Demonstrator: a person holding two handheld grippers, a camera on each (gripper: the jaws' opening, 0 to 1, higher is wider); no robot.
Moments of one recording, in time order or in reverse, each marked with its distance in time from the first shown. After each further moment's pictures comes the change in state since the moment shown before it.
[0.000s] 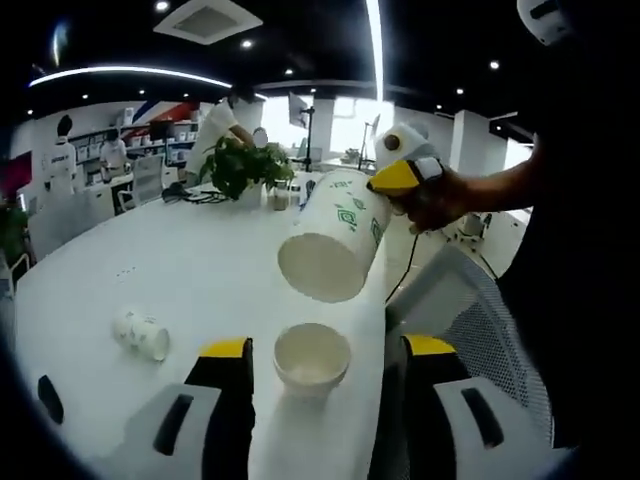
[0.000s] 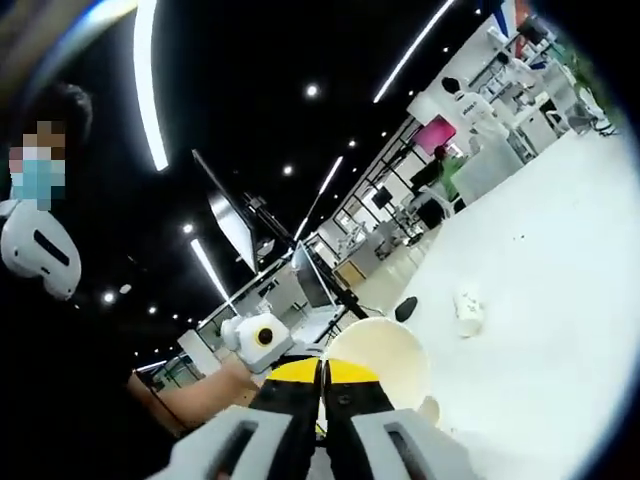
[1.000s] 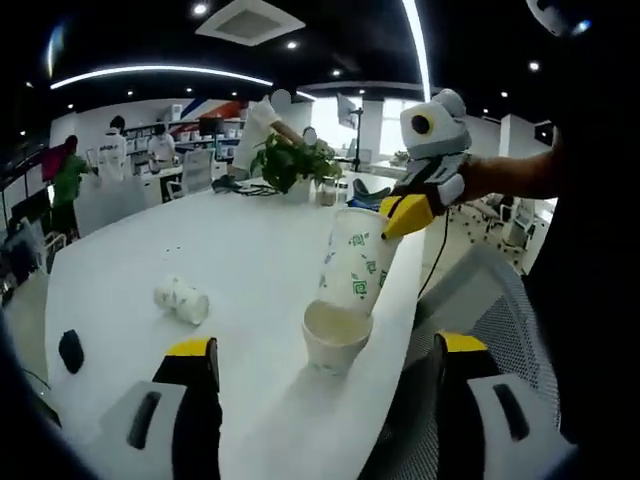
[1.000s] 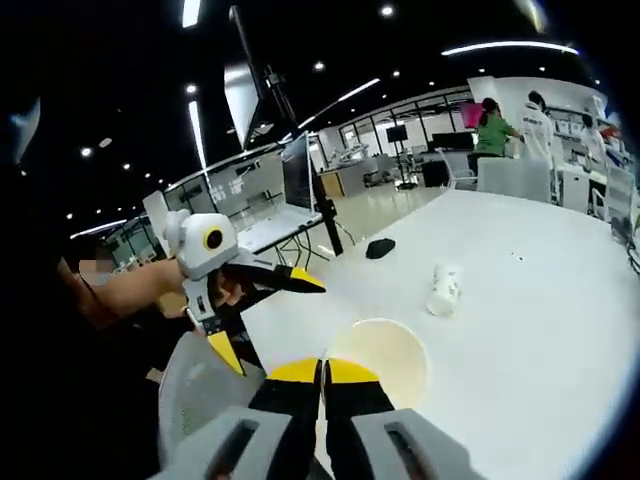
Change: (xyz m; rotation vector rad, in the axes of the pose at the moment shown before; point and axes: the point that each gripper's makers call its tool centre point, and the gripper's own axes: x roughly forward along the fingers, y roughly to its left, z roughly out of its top) left arm -0.030 0.010 -0.021 -0.066 -0.026 0.215; right arm 0.024 -0.027 -0.054 -0.409 0.461 -0.150
